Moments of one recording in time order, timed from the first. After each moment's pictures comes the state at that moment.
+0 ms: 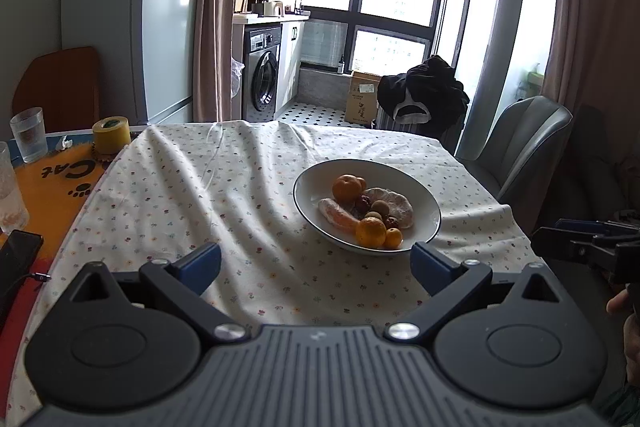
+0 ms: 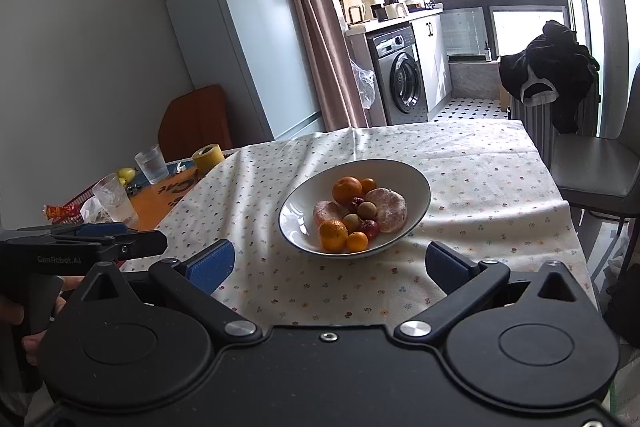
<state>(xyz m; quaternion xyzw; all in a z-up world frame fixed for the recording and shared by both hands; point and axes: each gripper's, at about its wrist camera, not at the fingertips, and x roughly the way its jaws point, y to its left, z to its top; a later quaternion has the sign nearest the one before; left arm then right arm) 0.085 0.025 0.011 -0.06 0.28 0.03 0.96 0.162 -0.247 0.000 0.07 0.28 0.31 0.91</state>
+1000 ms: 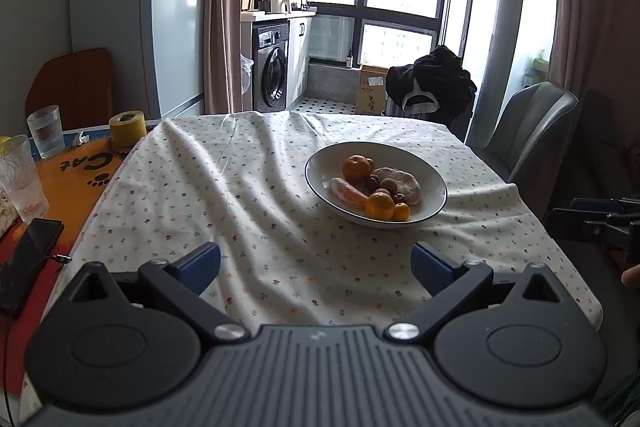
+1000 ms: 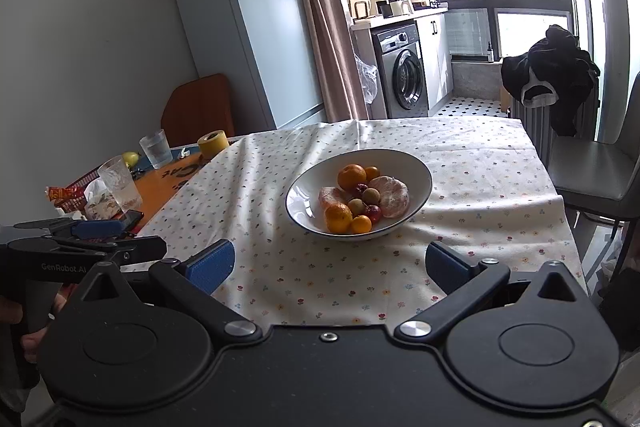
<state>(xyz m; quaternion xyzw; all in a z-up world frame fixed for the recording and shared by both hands) 0.059 0.021 0.005 -0.04 0.28 0.04 0.96 0.141 -0.248 0.001 0.05 0.28 0.32 0.91</state>
